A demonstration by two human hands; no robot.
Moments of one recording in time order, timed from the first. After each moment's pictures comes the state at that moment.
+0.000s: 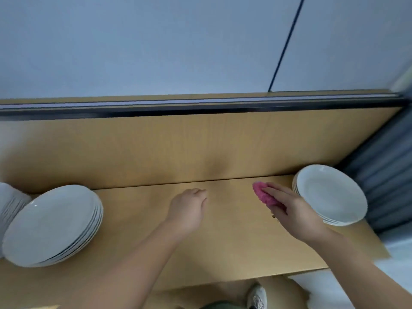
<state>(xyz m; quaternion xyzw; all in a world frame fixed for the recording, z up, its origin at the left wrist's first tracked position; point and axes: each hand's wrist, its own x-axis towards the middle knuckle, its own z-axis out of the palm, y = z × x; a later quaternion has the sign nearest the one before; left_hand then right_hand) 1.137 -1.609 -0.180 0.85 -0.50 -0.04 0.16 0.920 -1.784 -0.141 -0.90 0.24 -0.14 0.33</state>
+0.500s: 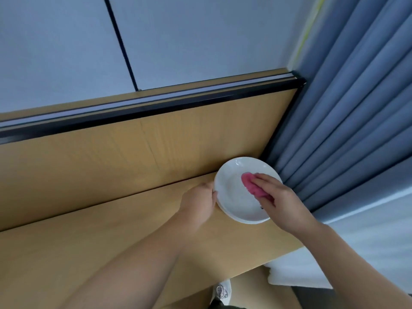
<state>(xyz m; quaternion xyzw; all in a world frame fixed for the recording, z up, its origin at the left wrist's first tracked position) 0.983 -1.857 -0.203 0.81 -0.55 -0.15 0.15 0.780 -1.946 -0.145 -0.85 0.34 -0.16 0.36</state>
